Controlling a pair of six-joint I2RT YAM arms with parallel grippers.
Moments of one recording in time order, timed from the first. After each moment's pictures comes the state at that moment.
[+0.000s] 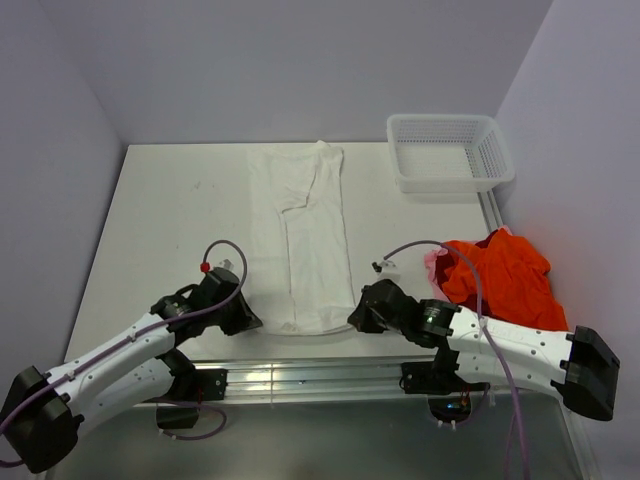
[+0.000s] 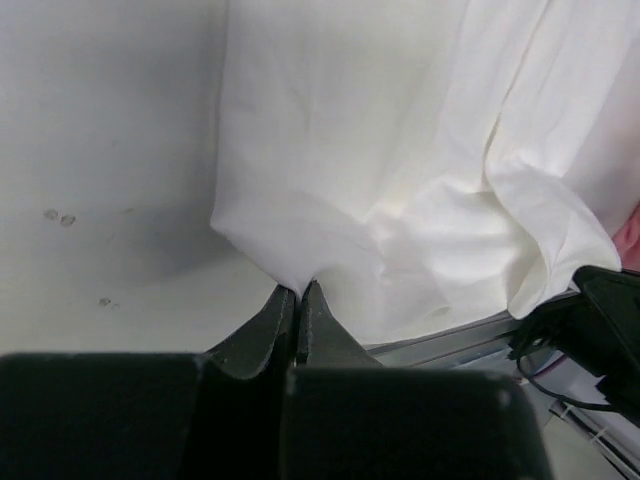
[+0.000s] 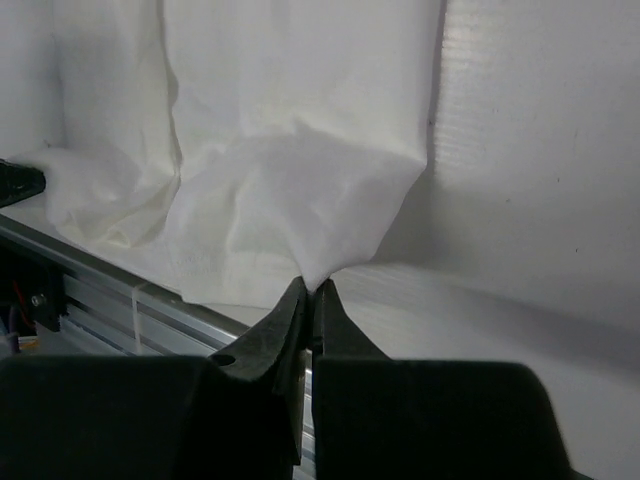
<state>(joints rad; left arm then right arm) -0.73 0.83 0.42 -0.54 0.04 -1.11 1.05 0.86 0.41 -0.38 0.22 1.02</state>
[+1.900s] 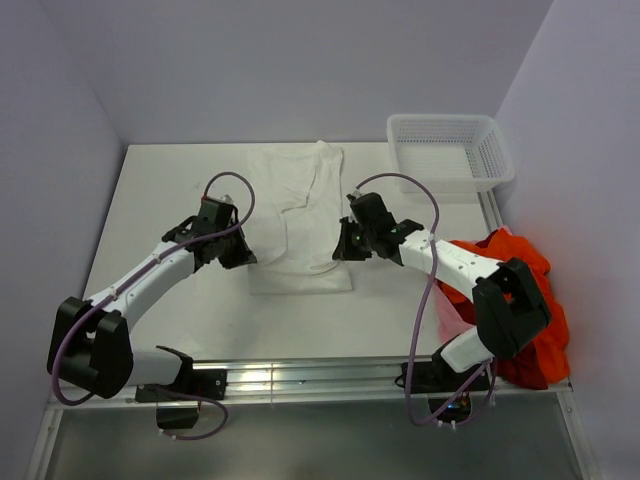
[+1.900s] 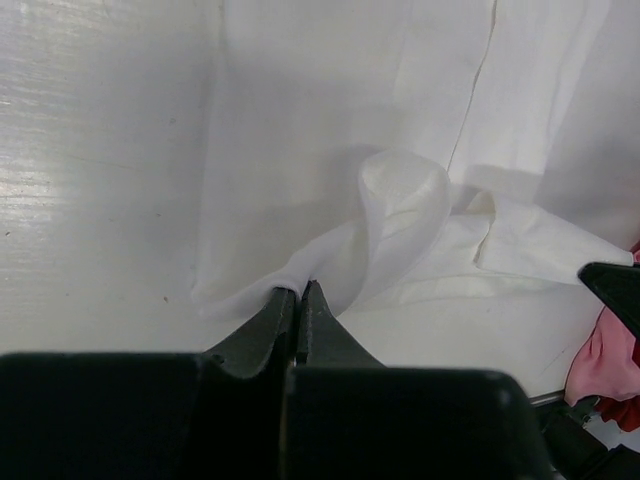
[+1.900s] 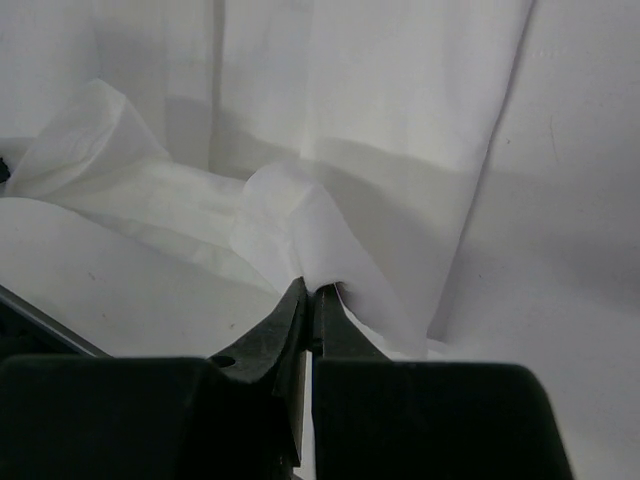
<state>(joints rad) -0.39 1.31 0.88 -0.50 0.08 -0.74 0.58 1.47 0.95 -0.33 -0.14 0.57</state>
